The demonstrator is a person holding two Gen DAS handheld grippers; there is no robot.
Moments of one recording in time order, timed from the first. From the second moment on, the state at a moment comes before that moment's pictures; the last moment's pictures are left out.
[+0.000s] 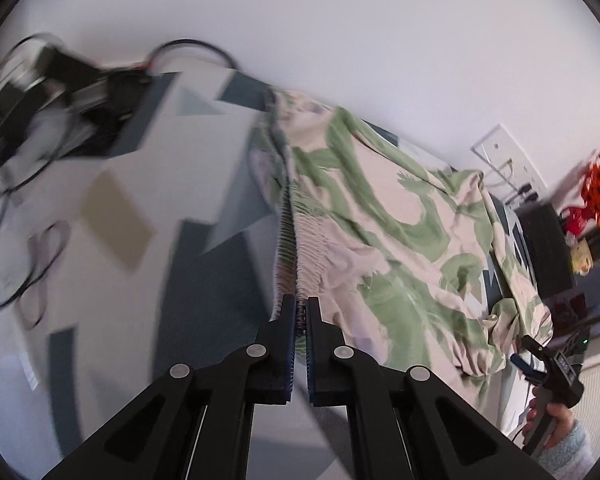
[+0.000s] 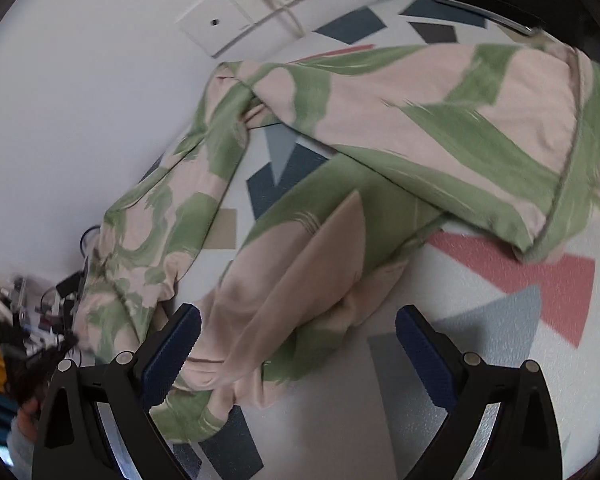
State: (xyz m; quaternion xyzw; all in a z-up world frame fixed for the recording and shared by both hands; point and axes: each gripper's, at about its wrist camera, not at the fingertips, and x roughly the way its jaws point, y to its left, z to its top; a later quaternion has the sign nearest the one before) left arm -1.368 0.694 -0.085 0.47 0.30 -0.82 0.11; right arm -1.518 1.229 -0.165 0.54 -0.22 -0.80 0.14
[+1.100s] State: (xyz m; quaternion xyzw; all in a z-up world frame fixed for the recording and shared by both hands) left arm -1.286 0.721 -0.150 0.45 0.52 -0.72 0.13; right arm -1.499 1.204 -0.172 0.50 -0.07 -0.86 0.09
